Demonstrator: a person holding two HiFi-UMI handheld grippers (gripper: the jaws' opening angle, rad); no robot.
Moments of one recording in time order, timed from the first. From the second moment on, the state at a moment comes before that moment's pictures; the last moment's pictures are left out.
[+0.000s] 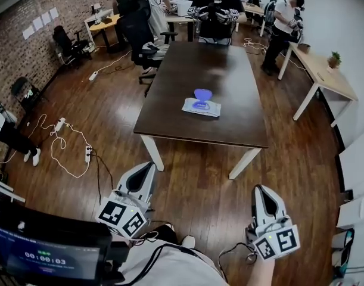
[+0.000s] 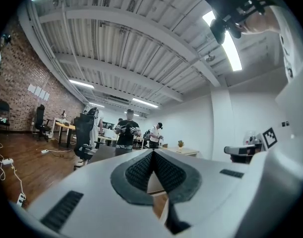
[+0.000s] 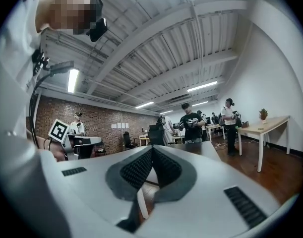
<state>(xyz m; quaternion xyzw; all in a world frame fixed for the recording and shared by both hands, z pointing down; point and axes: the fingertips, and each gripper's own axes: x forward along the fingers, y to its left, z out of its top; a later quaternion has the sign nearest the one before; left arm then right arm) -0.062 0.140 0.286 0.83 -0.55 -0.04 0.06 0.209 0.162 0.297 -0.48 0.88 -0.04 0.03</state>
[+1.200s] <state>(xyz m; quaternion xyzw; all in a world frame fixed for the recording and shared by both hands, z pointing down) -0.135 -0.244 0.305 0.87 -0.49 -0.05 0.09 0.094 -0.197 0.291 -0.49 0.87 -0.05 0.00</state>
